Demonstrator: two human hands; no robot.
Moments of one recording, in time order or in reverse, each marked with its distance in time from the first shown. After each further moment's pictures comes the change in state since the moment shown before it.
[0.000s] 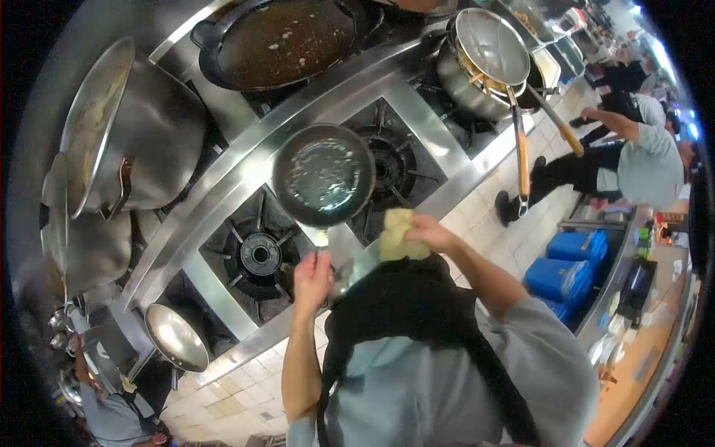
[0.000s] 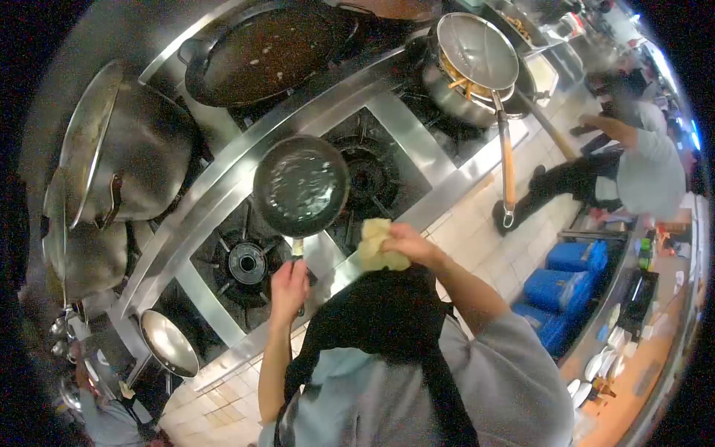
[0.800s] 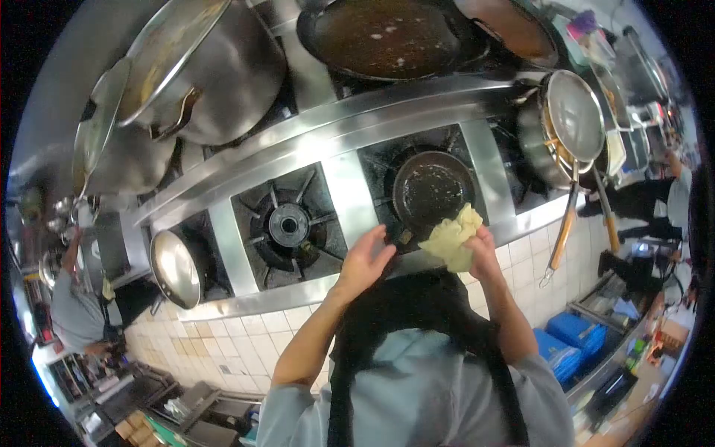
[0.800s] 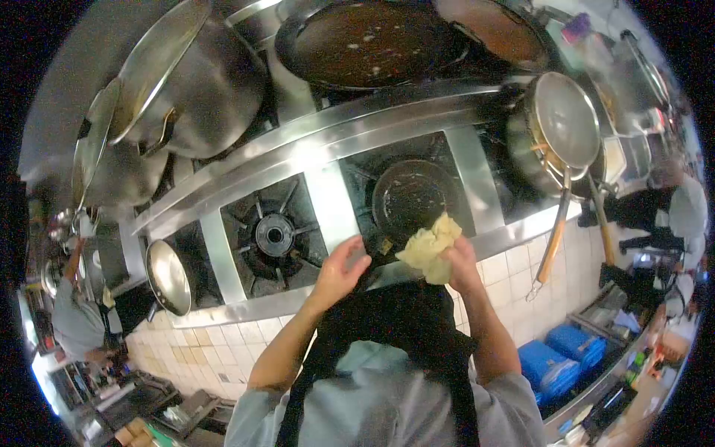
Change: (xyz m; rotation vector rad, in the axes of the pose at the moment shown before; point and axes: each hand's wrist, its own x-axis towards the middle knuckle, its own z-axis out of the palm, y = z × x) left_hand 0.029 -0.006 0.057 0.297 -0.021 0.288; right_hand 0.009 -0.044 -0.034 0.285 0.120 -0.218
